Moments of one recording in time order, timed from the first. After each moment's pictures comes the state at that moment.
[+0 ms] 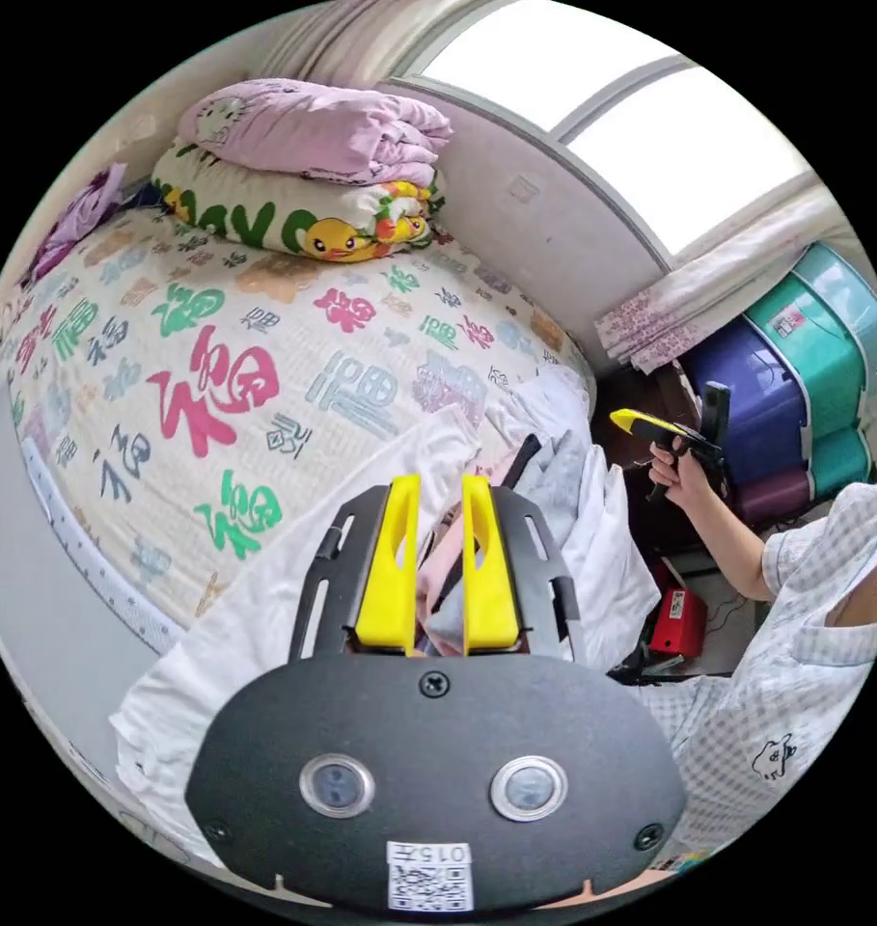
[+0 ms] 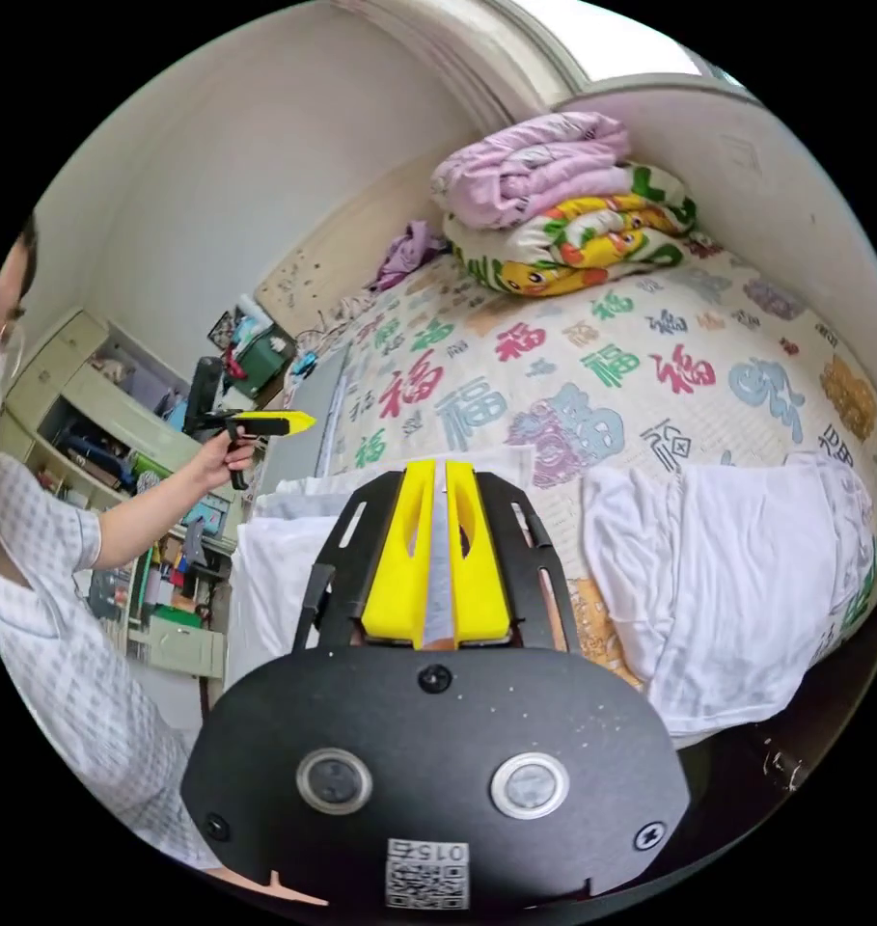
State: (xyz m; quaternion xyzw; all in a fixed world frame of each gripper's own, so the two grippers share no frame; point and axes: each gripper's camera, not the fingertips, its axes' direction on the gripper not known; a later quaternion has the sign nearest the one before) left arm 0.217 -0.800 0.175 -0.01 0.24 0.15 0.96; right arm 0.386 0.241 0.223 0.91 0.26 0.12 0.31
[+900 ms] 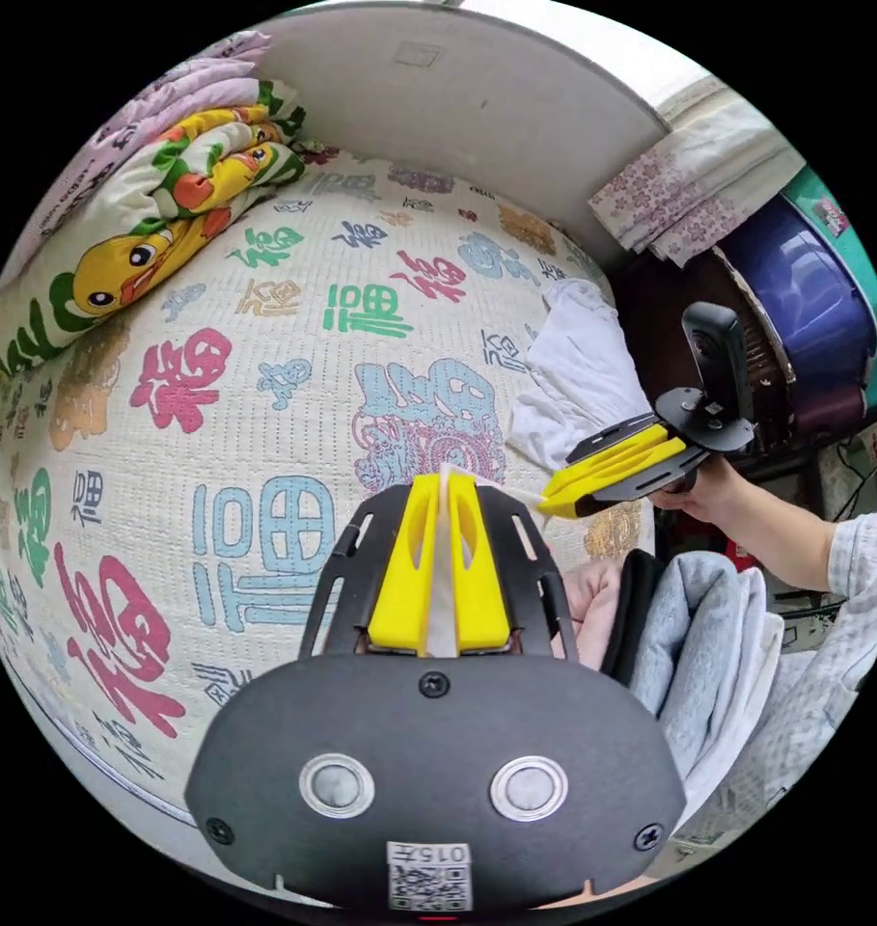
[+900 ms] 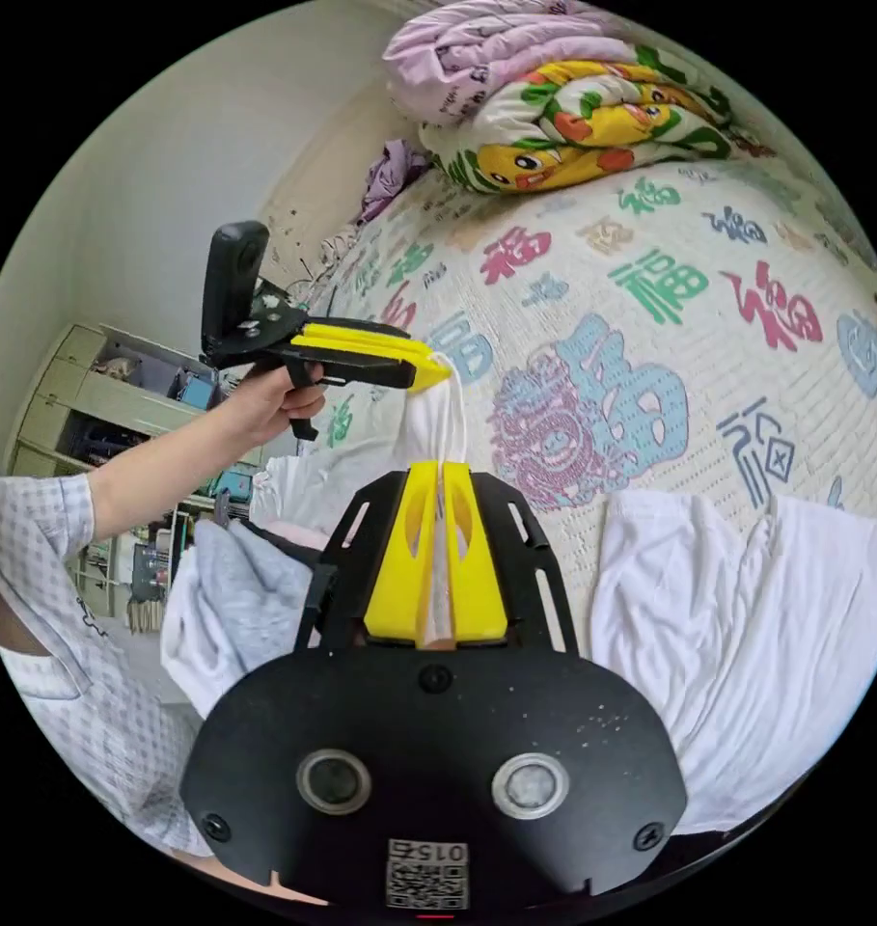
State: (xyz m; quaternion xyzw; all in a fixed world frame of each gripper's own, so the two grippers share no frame) left arm 0.351 -0.860 0.326 -0.03 0.23 0.28 0.93; right arm 0.415 0.205 0.173 0.88 0.25 0.06 0.41
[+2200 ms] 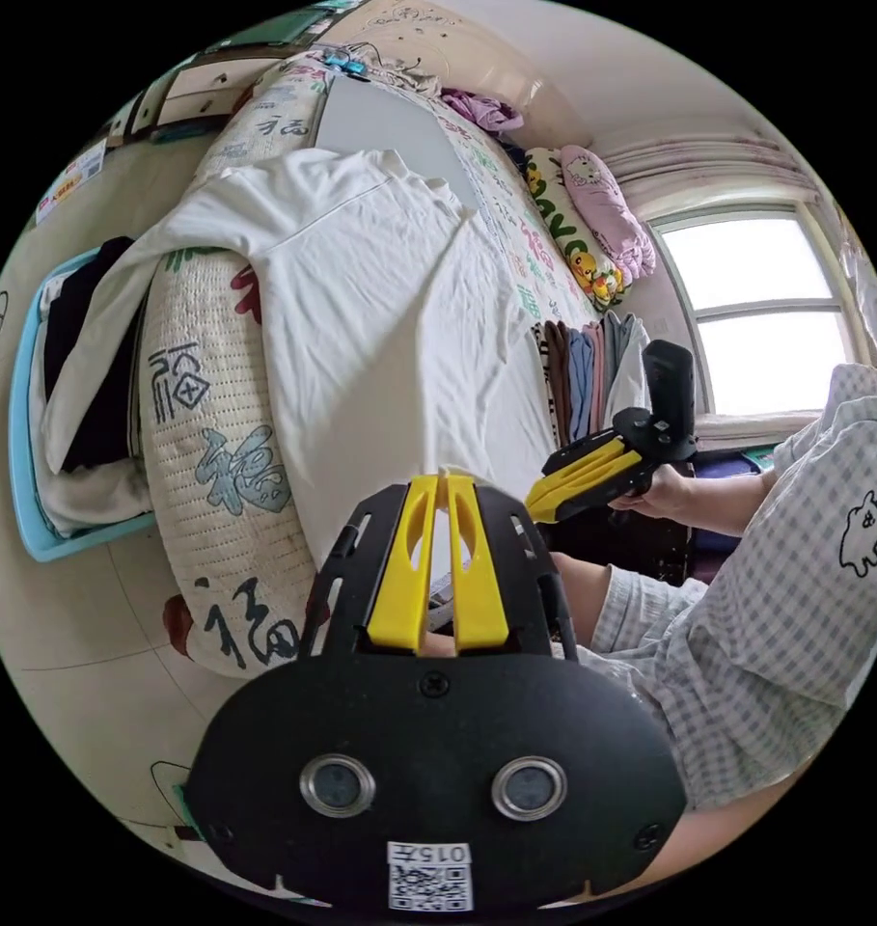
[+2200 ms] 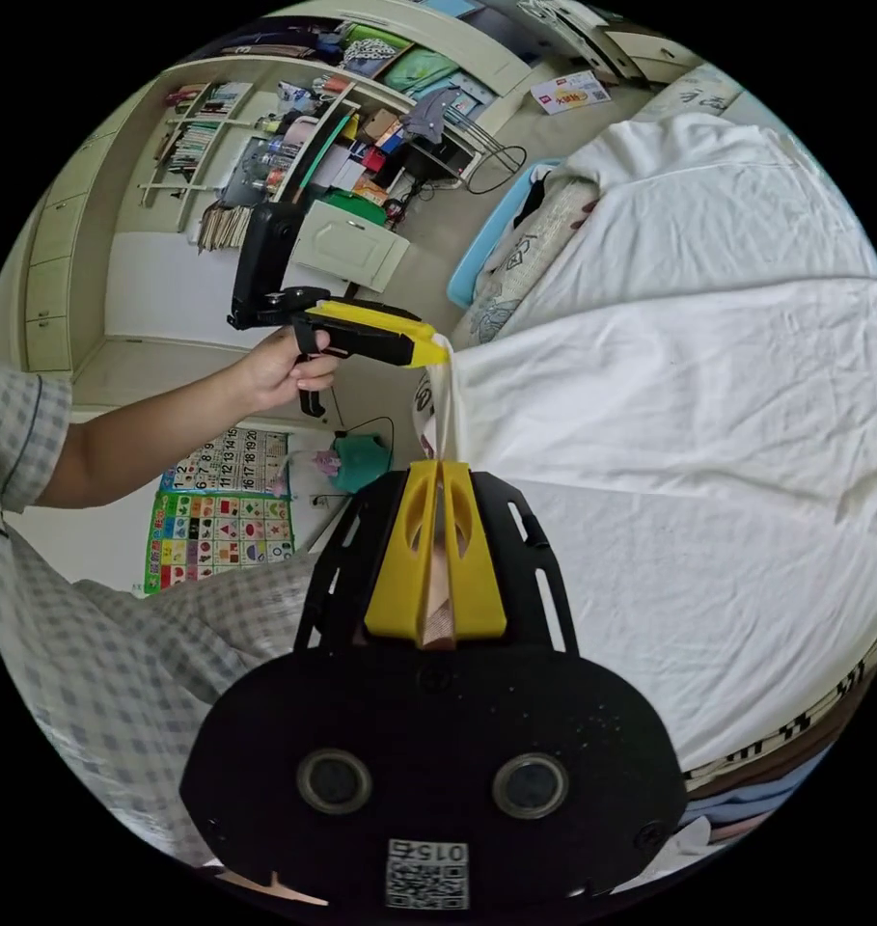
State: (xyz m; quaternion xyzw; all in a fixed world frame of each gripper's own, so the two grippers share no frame) left arm -0.140 -0.091 -0.005 0.01 0.25 -0.27 0.93; right arm 0.297 -0.556 0.084 0.48 0.38 -0.07 0.79
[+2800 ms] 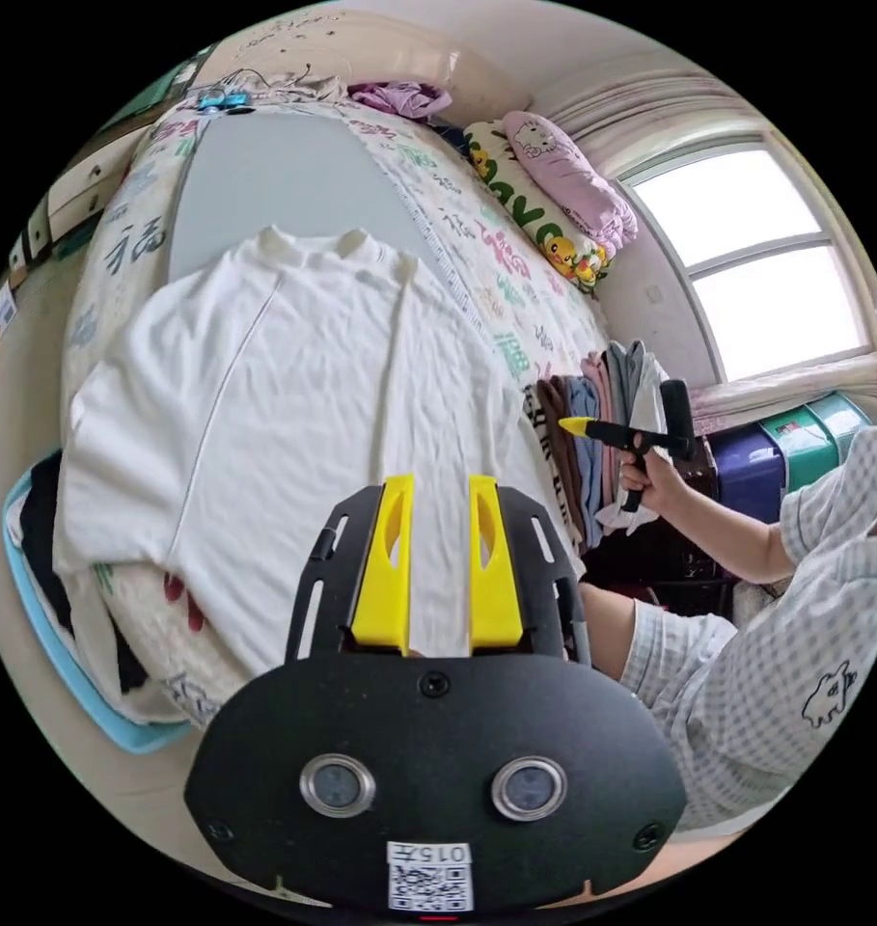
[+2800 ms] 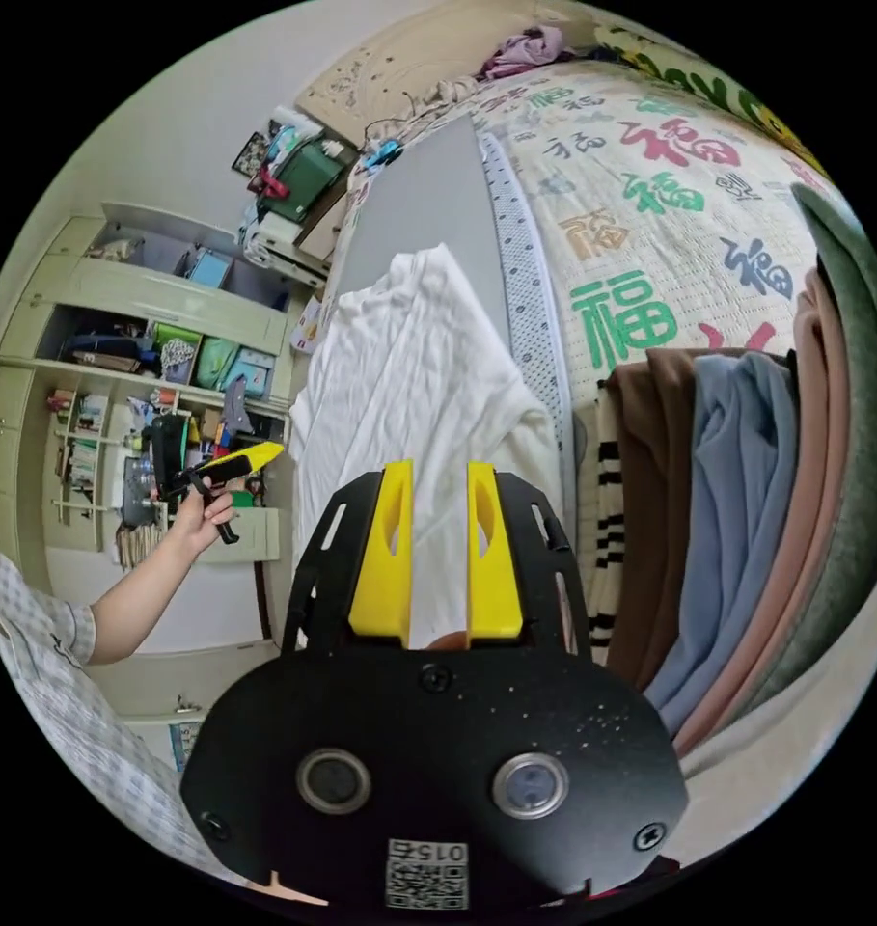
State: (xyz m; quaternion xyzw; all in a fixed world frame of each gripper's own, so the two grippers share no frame) left arm -0.219 -0.391 -0.026 0.05 0.24 -0.17 0.96; right arm 0.409 -0.202 -0.188 0.82 0.20 0.08 0.52
